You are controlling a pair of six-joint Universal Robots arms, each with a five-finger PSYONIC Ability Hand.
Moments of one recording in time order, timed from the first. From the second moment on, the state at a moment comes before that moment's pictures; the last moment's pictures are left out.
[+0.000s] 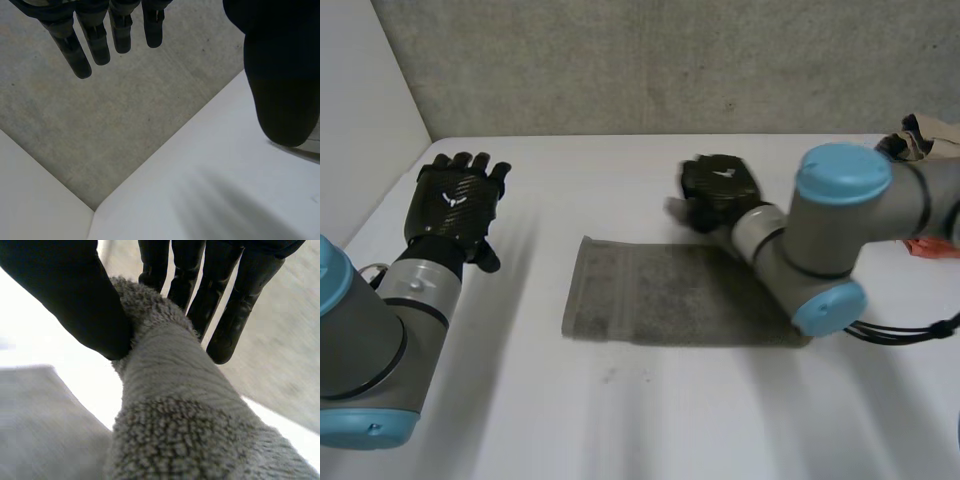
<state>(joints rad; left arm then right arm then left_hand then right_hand) 4.35 -1.75 -1.88 3.66 -1.63 3.58 2.09 -0.80 1.05 -0.16 1.39 3.07 0.19 0.21 0.21 0.21 0.05 1.02 1.18 1.18 1.19 0.98</state>
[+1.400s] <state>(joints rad) 4.09 -2.34 -1.33 3.62 -1.79 3.81 1.93 -1.12 1.80 -0.35 1.43 2.76 0.19 0.21 0.21 0.21 0.05 1.00 1.18 1.18 1.19 0.96</state>
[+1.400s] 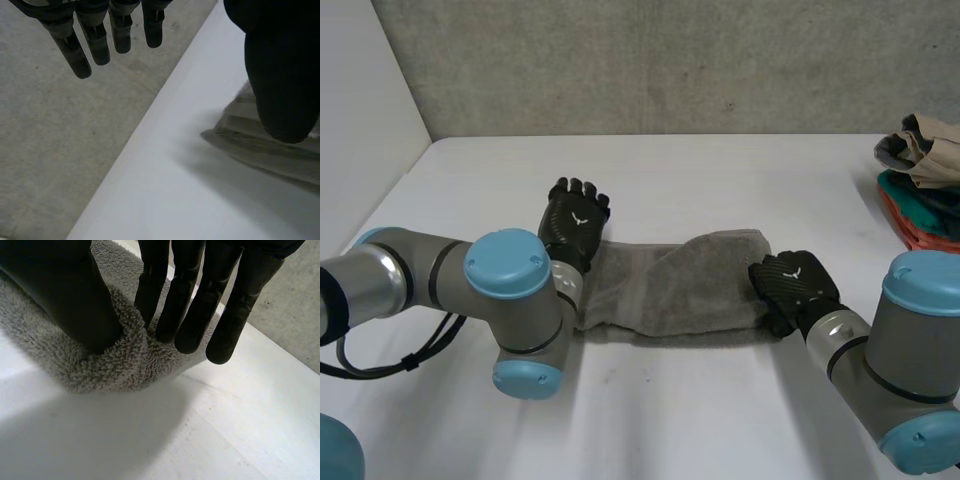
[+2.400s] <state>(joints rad) 4.17 -1.91 -1.55 3.60 -1.70 3.40 2.25 -1.09 1.44 -0.27 1.46 2.96 0.19 0.21 0.21 0.21 0.05 0.21 0.22 0.22 0.24 0.07</state>
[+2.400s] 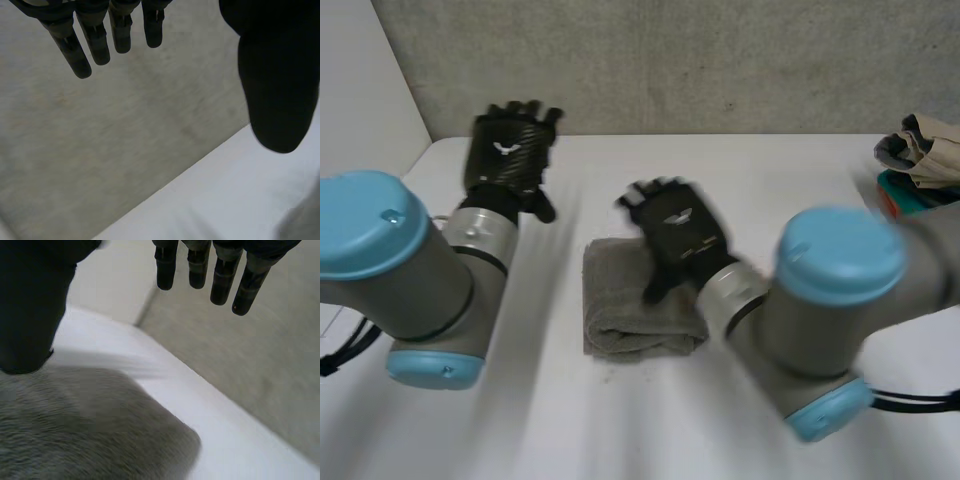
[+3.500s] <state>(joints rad) 4.18 -1.94 -1.29 3.13 -1.00 3.36 2.35 -0.98 1.73 -0.61 1.52 2.64 0.25 0.25 0.25 0.25 0.08 0.21 0.22 0.21 0.24 0.07</state>
